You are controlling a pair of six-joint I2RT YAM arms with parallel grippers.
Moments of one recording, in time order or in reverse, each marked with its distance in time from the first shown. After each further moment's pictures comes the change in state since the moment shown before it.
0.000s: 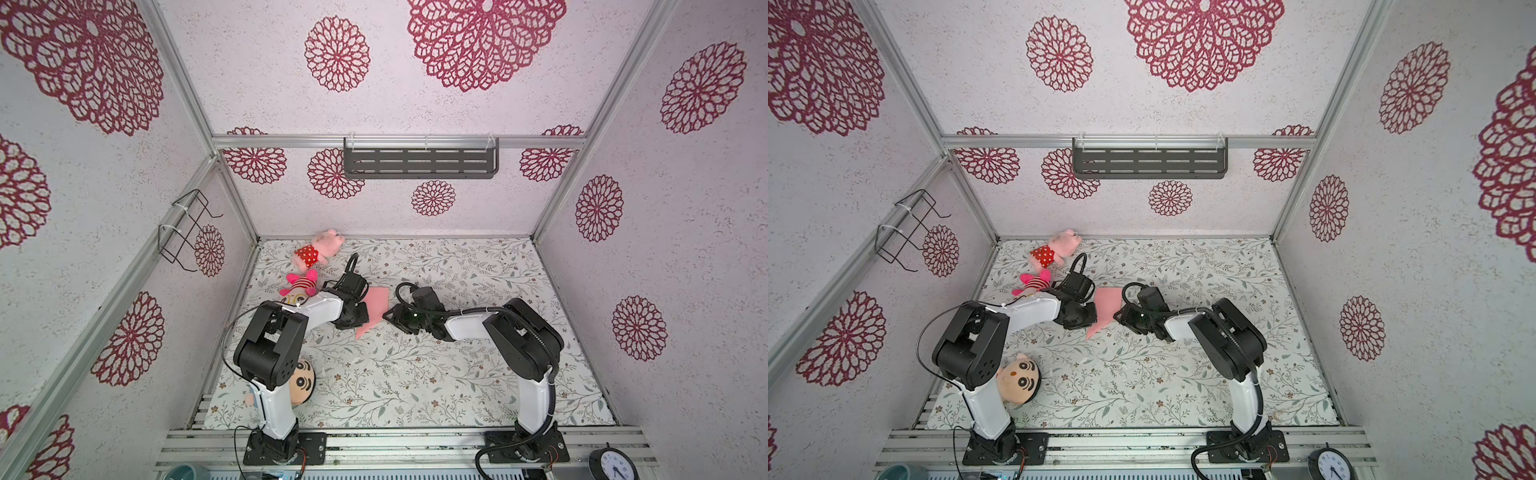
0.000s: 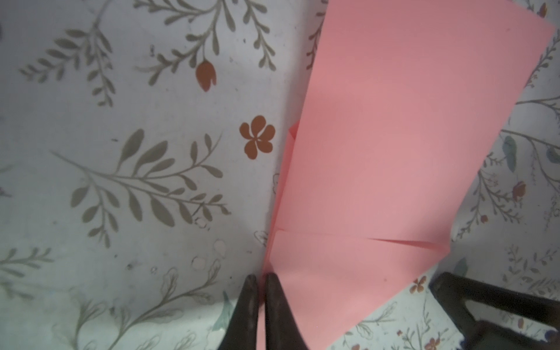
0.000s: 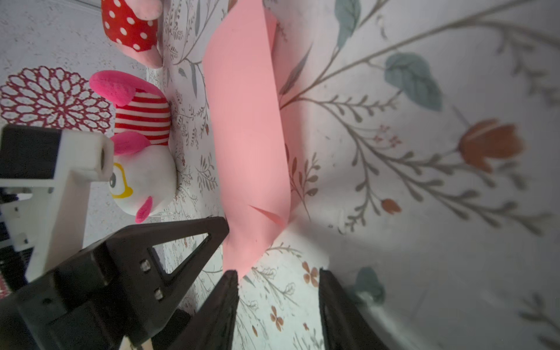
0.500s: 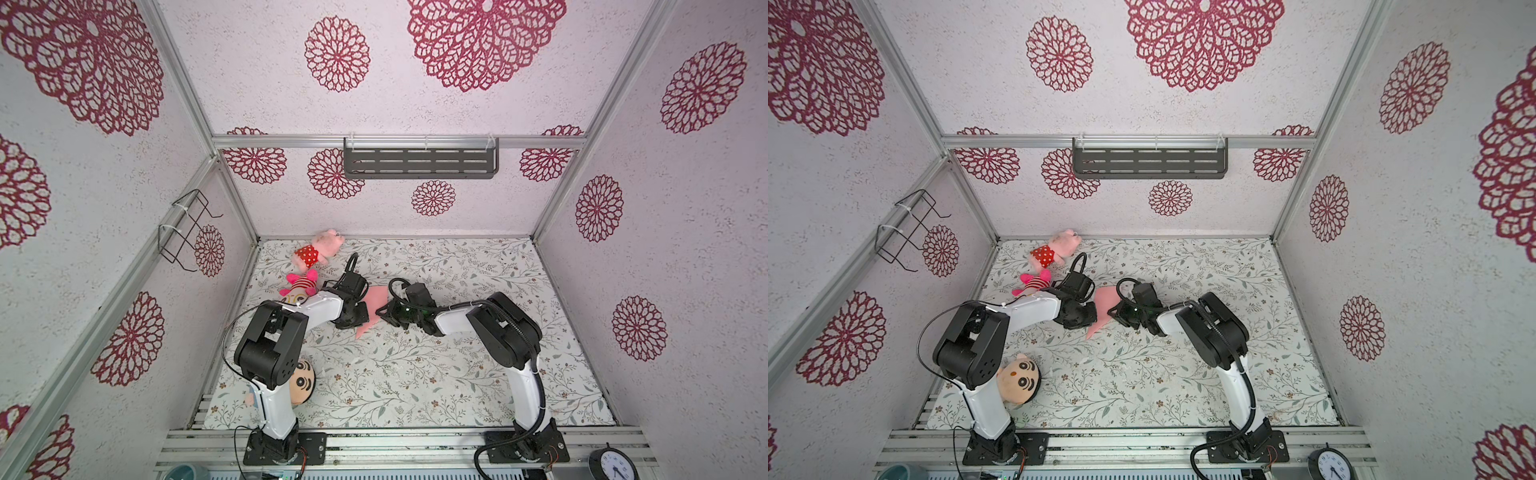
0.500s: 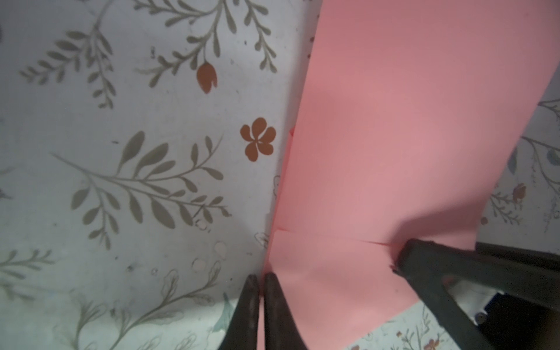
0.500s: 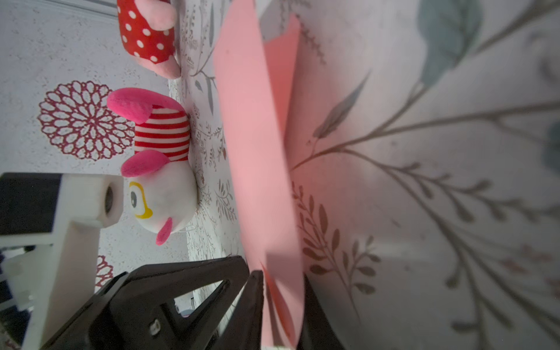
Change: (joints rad) left arm 0.002 0.004 0.012 -0.013 0.001 0.006; right arm -0.007 0.151 0.118 0.109 -0.079 0.076
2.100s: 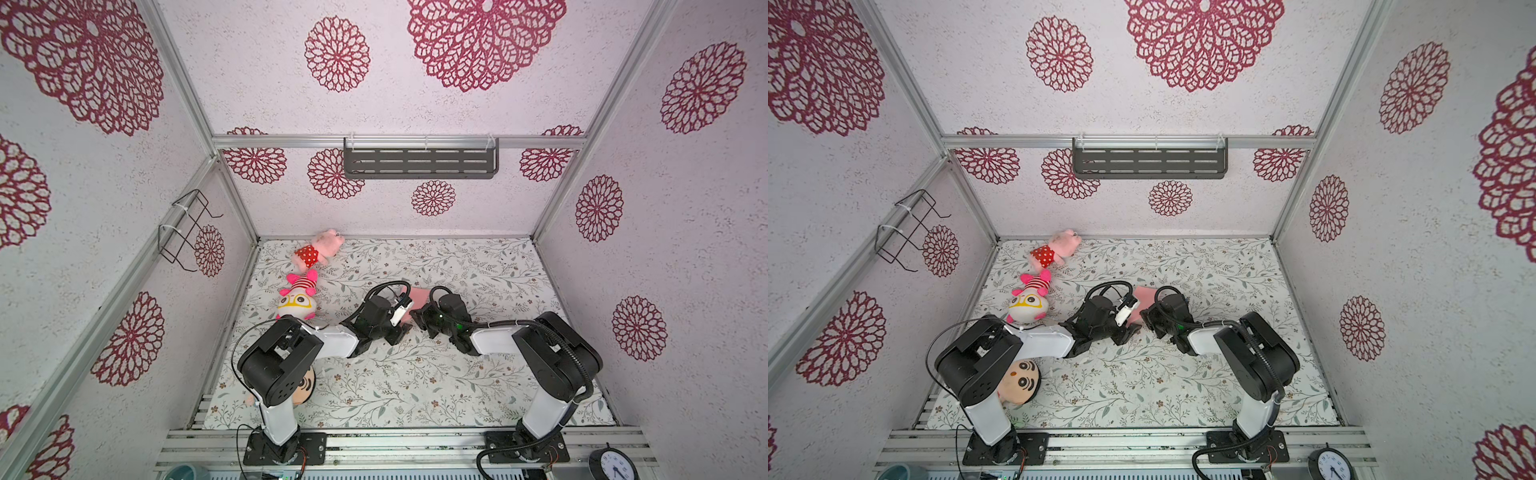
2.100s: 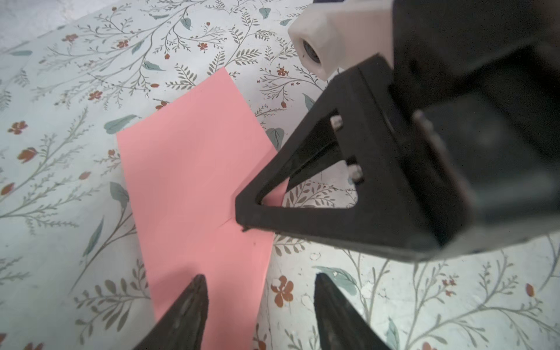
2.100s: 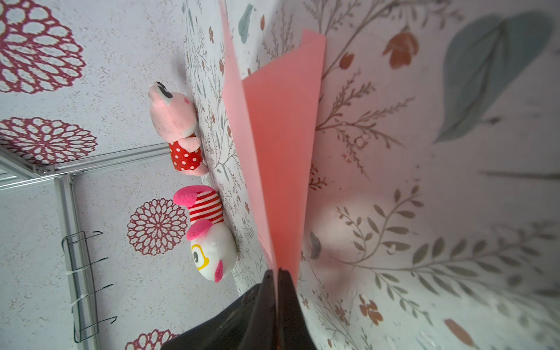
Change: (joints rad) left arm -0.273 -0.060 -0.307 0.855 0.142 0.719; right arm -0.079 -0.391 -0.412 0.073 0.222 0.367
